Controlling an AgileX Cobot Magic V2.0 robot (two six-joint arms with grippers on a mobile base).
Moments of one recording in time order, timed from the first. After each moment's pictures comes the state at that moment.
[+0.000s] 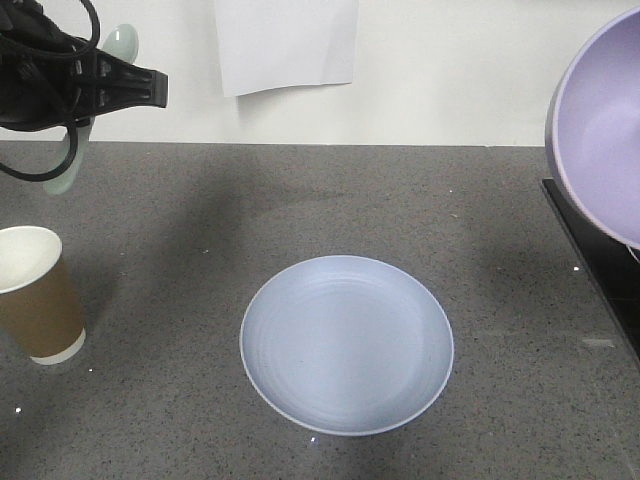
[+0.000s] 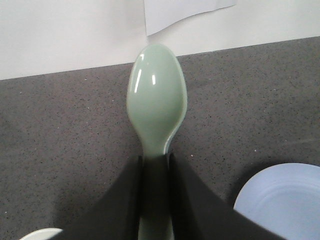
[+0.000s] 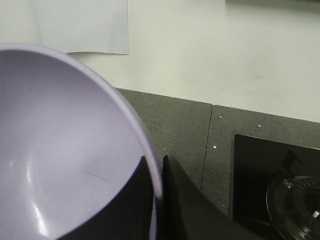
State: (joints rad) left arm -0.62 1.33 -1.50 0.49 0.98 -0.47; right arm -0.18 0.84 -1.17 0.48 0.88 -0.46
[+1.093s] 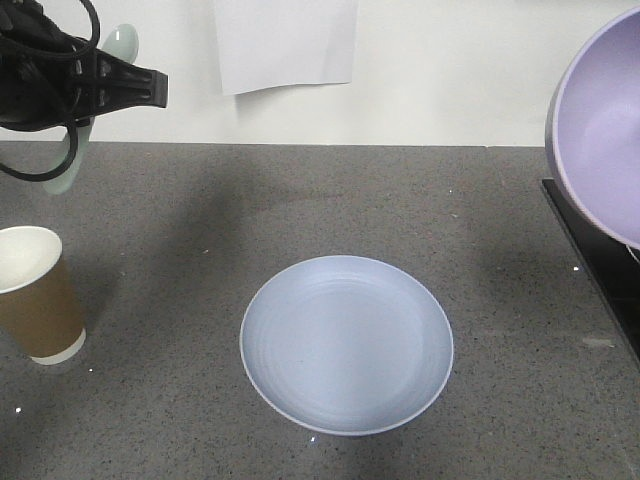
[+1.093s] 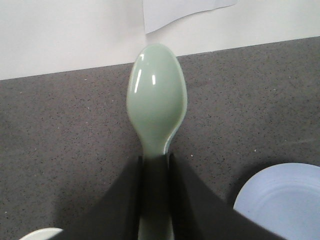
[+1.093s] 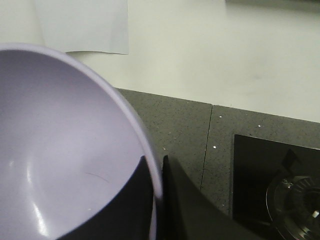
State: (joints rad) left arm -0.62 1.33 -1.50 0.49 0.98 -0.47; right arm -0.18 0.84 -1.17 0.48 0.88 -0.46
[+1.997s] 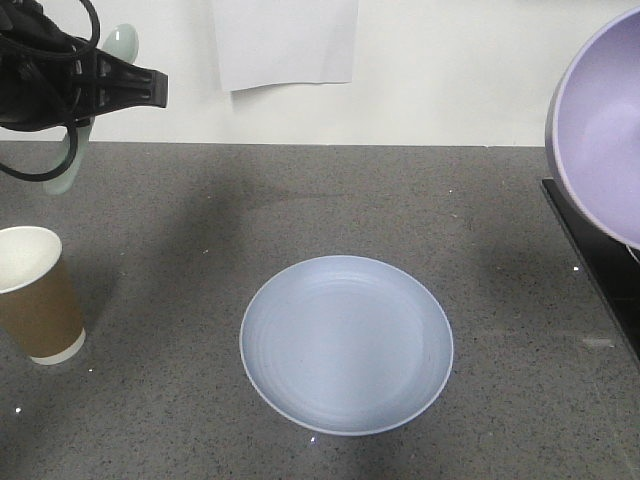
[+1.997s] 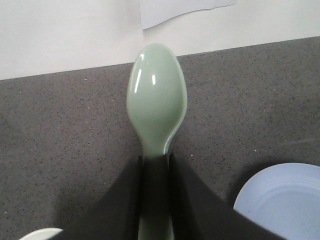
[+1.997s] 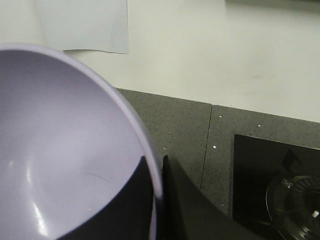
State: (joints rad) left arm -0.62 1.33 -1.50 0.49 0.98 -0.47; right arm -0.18 0.84 -1.17 0.48 0.88 -0.46
